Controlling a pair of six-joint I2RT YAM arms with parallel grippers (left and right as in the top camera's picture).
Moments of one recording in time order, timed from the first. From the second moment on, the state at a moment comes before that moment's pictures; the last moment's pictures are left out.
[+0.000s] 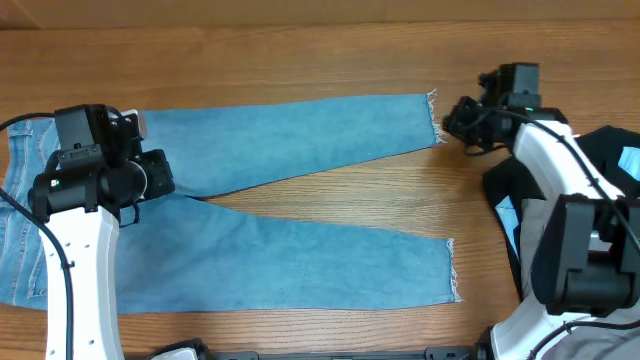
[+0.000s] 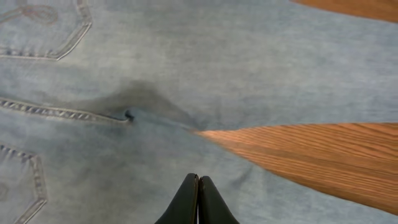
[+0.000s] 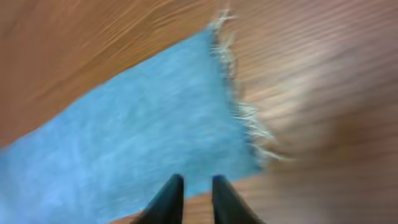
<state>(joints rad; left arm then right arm) 0.24 1.32 1.23 -1.01 0.15 -0.06 -0.04 1.88 1.30 -0.46 -0.37 0.42</state>
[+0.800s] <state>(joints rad) 0.24 1.25 1.23 -1.08 0.19 -0.04 -0.01 2.10 1.31 -0.22 -0.21 0.36</state>
